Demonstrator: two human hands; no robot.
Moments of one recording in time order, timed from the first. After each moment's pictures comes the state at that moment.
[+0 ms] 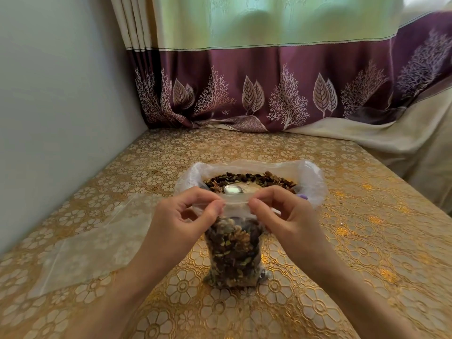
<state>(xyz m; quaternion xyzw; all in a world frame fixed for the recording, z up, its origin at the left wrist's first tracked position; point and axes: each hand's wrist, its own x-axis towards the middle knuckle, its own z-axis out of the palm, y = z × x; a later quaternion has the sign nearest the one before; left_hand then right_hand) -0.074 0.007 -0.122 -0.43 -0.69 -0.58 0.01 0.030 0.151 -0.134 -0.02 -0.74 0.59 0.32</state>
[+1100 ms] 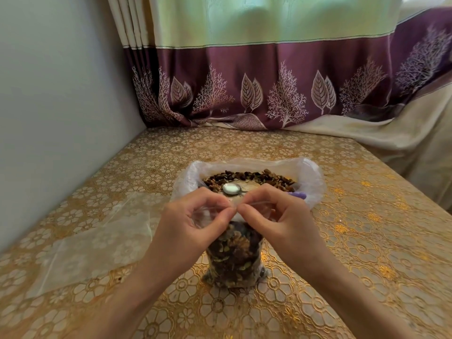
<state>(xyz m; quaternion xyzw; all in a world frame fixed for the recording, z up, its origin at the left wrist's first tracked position) -0.064 0.013 -0.122 -0.50 -0.68 -0.53 0.07 0.031 0.144 -0.131 -0.01 -0.77 0.55 0.33</state>
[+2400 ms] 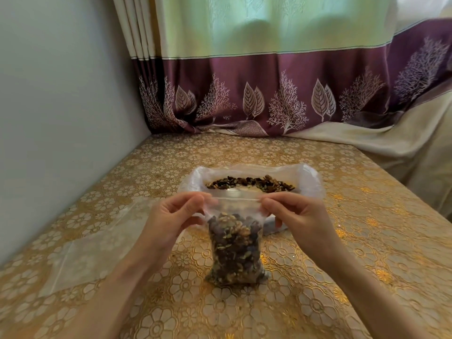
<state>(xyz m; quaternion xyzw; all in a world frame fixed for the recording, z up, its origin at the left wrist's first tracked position) -0.109 0.003 -0.140 -0.36 -0.59 -0.70 -0.20 0.036 0.173 -0.136 -0.06 -0.73 0.59 0.33</state>
